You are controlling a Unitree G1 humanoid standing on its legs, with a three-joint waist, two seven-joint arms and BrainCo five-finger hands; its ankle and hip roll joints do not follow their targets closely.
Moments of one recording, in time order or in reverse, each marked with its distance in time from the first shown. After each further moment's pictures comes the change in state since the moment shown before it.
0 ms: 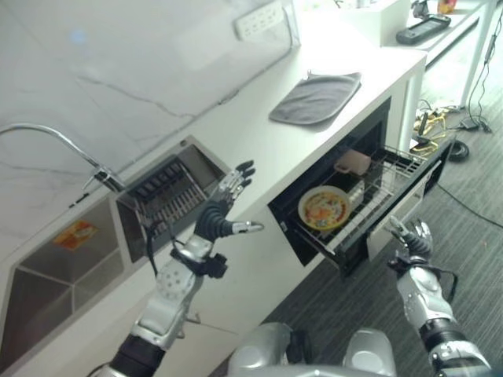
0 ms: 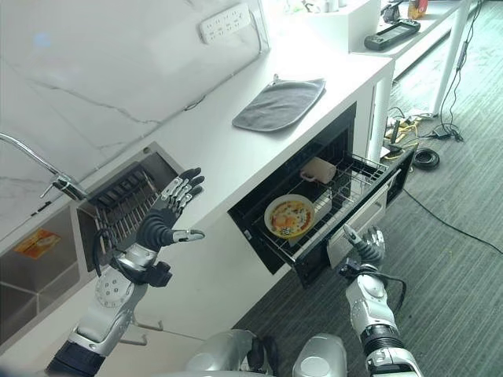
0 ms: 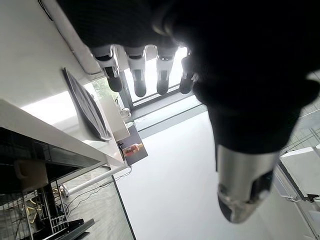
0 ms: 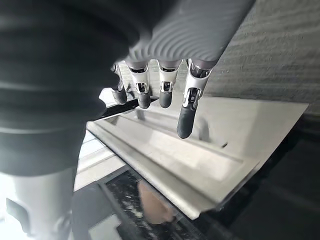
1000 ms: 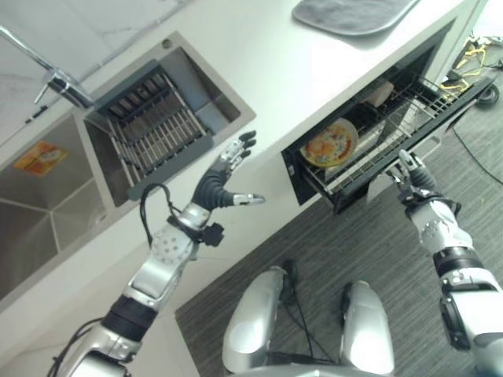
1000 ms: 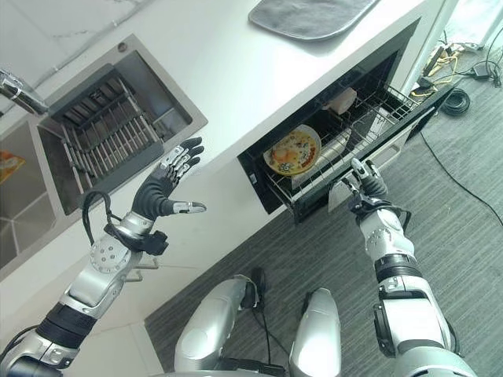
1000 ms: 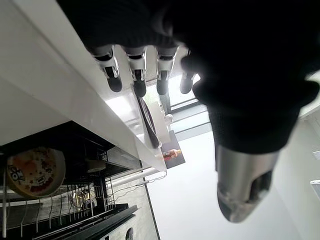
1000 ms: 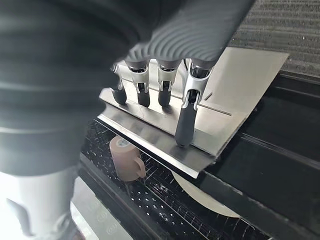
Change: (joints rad) left arm -0.249 0.135 -0.029 0.047 0.000 0.018 0.058; right arm -0.443 -0.145 0.010 0.130 0.292 0.191 0.277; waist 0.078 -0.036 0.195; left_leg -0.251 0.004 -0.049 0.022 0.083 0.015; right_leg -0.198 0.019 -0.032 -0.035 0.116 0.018
